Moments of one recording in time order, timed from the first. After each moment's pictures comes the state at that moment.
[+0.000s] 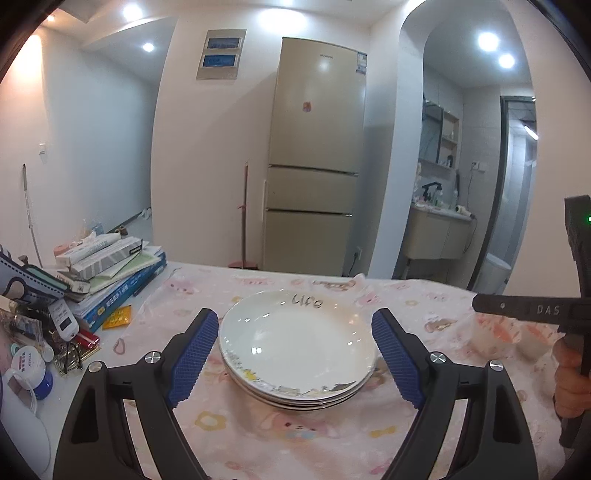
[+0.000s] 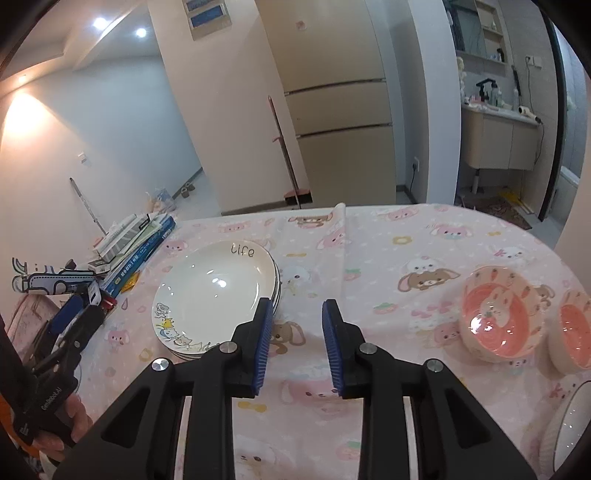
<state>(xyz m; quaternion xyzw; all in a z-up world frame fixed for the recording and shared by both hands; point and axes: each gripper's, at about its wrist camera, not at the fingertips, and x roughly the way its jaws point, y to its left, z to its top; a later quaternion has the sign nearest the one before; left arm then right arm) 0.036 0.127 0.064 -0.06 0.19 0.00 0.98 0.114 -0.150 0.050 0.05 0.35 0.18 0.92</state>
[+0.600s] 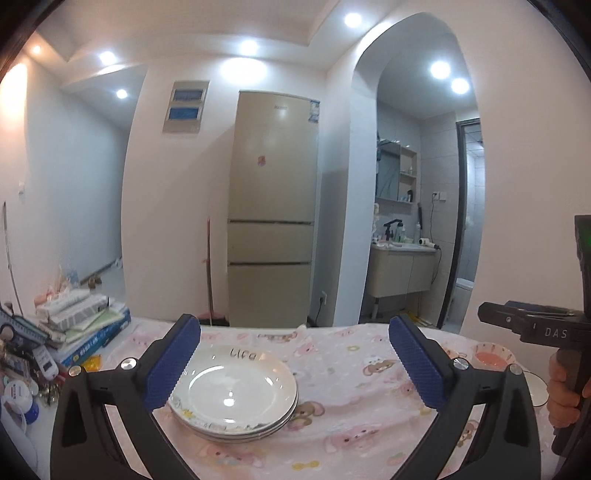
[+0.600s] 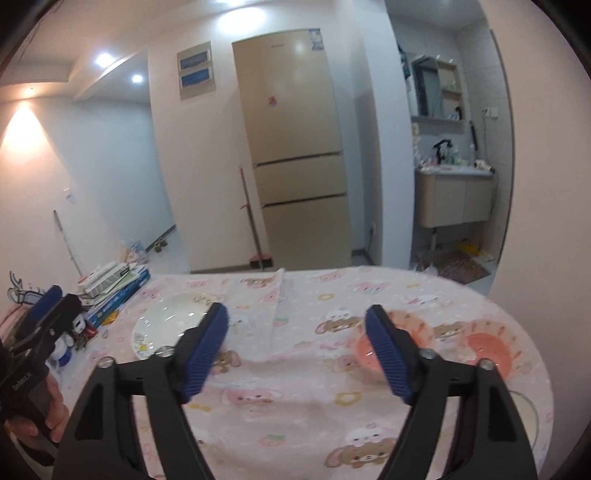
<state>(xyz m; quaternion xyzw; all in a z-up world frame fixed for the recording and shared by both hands) -0.002 0.045 0.115 -0.02 0.08 -0.05 1.00 0.036 -0.240 0.096 0.03 0.21 0.09 0.97</state>
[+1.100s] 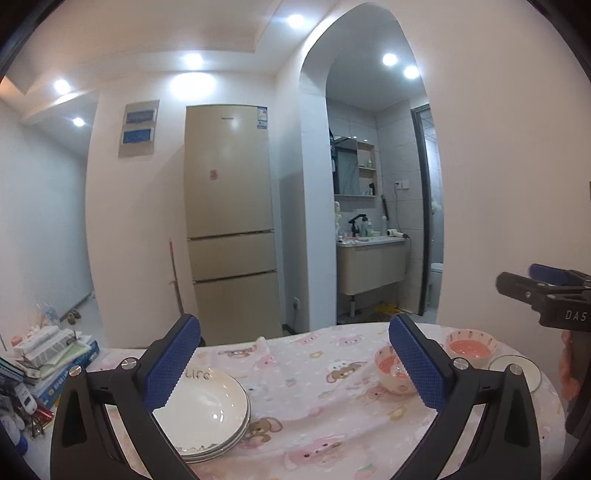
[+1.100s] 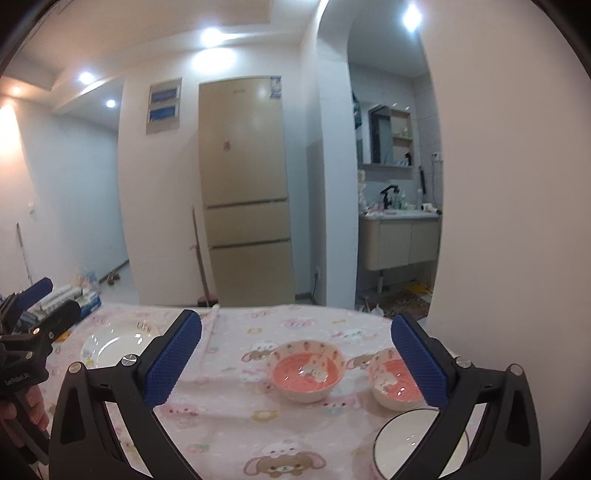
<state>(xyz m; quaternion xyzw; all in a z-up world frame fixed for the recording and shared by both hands) 0.005 -0.020 0.116 0.03 0.06 -0.10 0.99 -0.007 -0.300 0.101 0.02 0.13 -0.01 0.99</state>
